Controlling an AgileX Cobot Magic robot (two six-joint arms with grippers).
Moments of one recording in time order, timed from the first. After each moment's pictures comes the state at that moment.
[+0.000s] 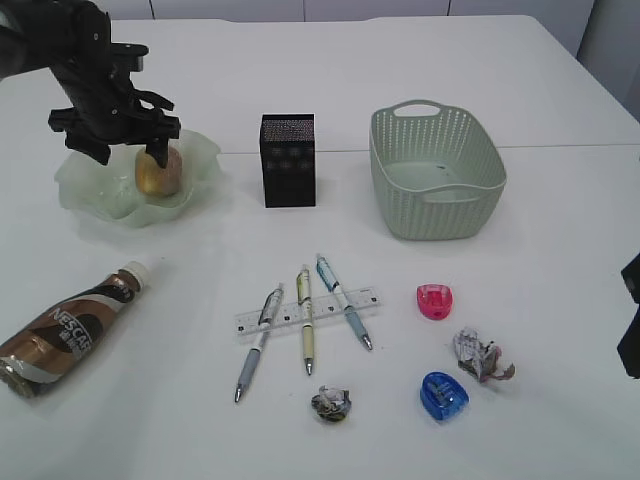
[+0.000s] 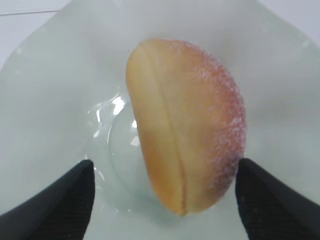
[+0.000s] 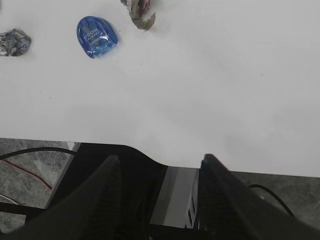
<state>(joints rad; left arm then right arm) -0.19 2.38 -2.07 0.17 0.87 -0.28 0.15 1.20 -0.90 0.18 1.20 0.09</state>
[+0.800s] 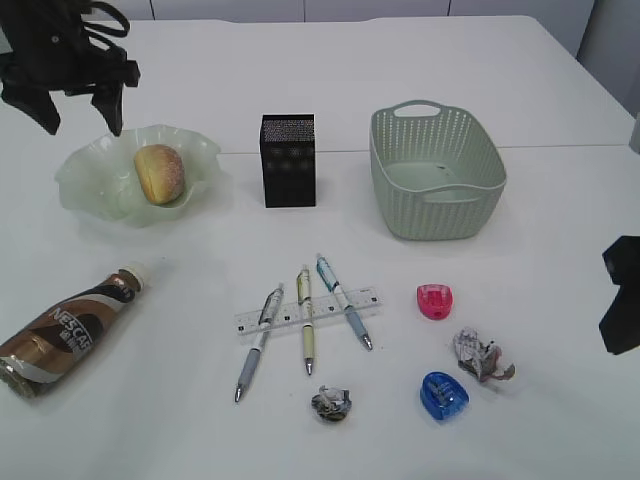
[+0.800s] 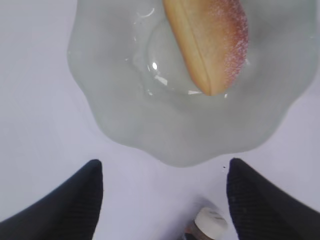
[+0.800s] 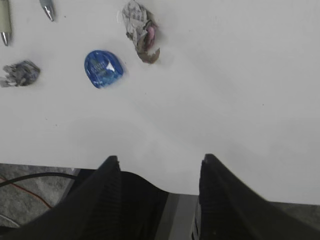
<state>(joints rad) -0.19 2.18 -2.07 0.14 1.23 -0.28 0.15 1.22 -0.90 0.18 1.10 0.10</state>
